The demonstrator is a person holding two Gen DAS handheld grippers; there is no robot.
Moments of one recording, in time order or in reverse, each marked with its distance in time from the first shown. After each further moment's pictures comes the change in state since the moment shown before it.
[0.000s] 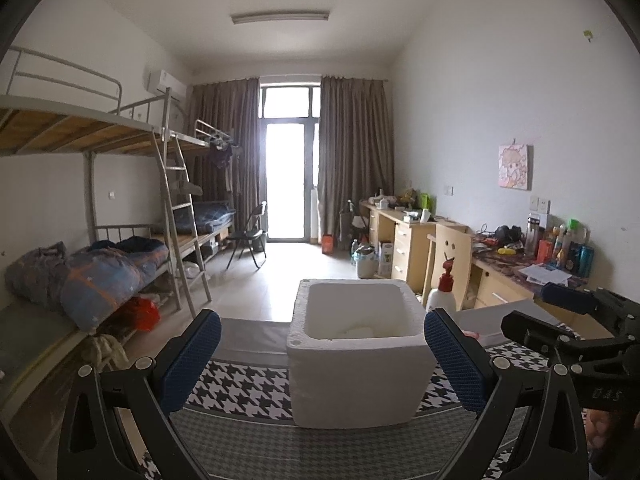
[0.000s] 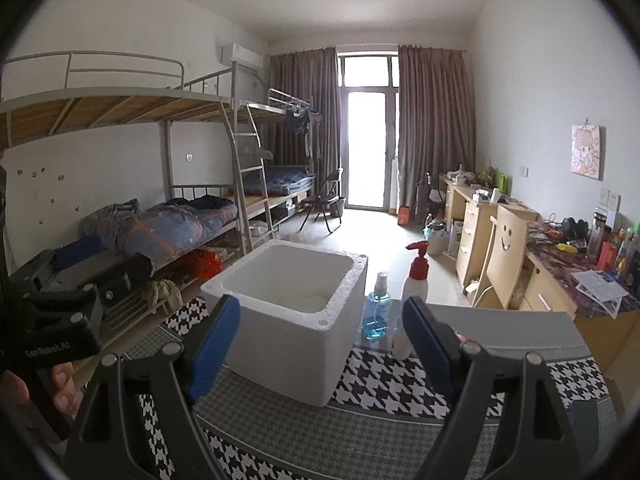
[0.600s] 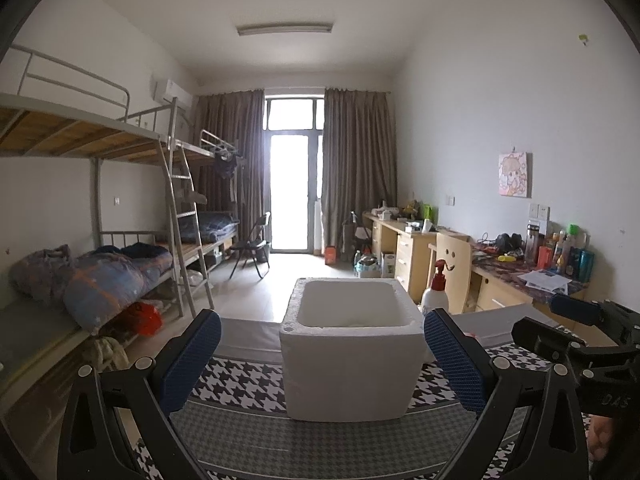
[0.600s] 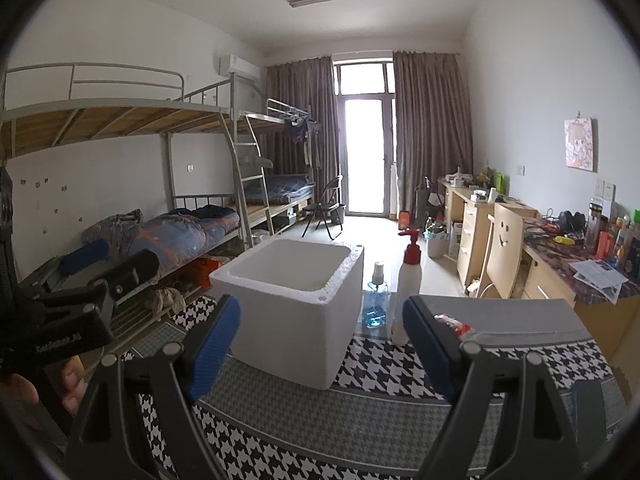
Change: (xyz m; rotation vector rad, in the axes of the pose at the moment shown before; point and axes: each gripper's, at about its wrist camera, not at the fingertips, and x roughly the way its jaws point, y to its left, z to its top) left arm -0.018 -0.013 -0.018 -0.003 -0.053 0.018; right arm -0.028 -0.006 -0.026 0.034 -0.041 0.004
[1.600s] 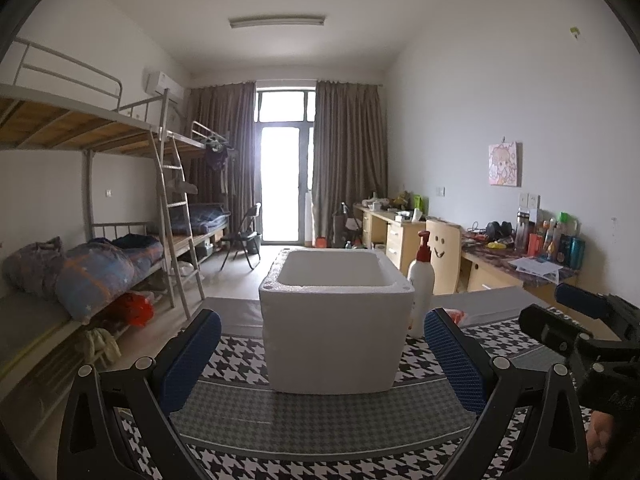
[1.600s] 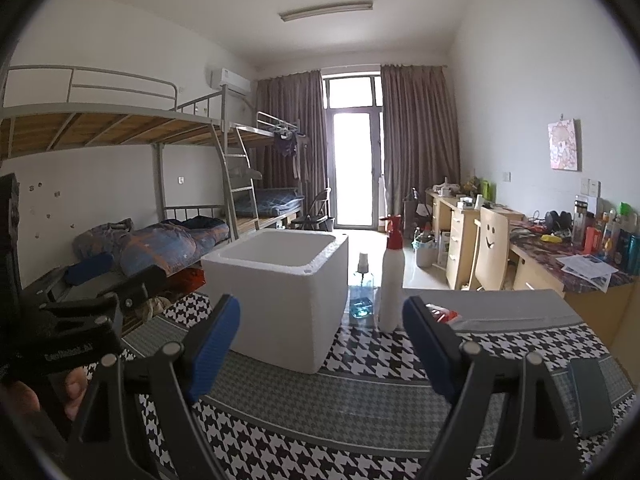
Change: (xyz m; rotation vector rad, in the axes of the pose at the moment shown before) left arm -0.005 -0.007 -0.032 0.002 0.029 -0.027; right arm -0.022 -0.004 -0.033 0.006 -0.058 -0.041
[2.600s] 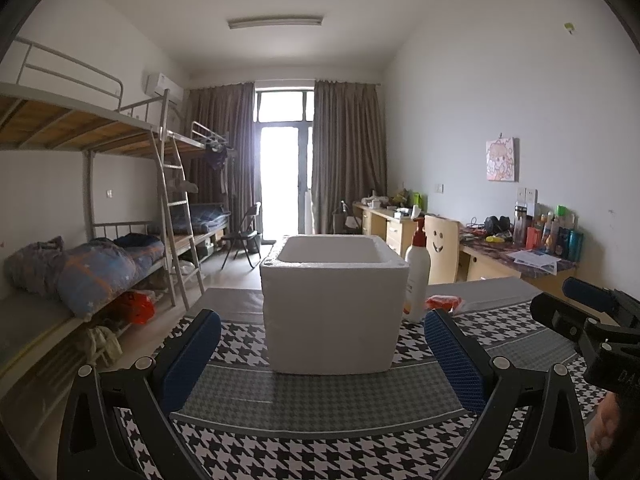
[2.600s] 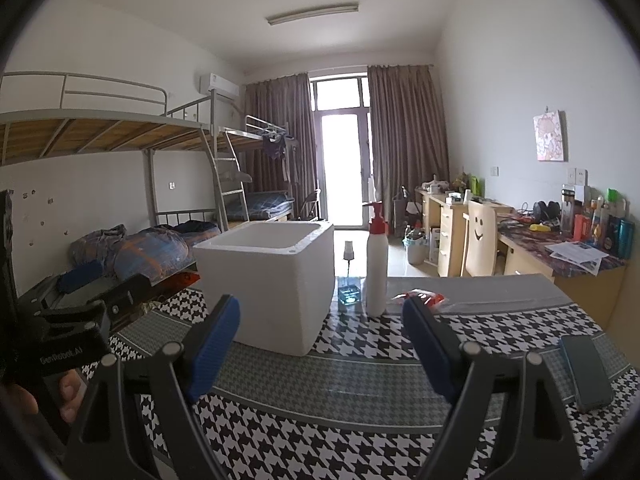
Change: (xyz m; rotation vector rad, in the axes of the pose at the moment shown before) left arm -0.013 0.001 -0.021 0.006 -0.001 -0.008; right arm -0.019 -0.011 -0.019 0.032 -0.011 -0.027
